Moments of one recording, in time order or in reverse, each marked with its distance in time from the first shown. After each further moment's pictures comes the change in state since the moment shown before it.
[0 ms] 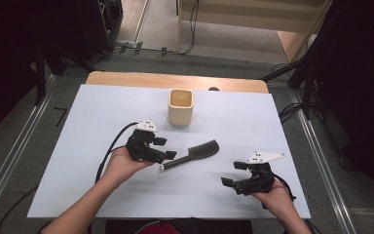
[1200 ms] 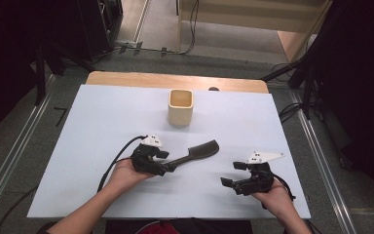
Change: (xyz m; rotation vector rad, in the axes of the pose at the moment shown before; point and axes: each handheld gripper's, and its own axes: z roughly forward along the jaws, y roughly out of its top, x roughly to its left) left arm -0.002 -0.035 0.030 0.077 -0.002 0.051; right arm 0.000 0.001 0.002 0.010 0.002 -0.005
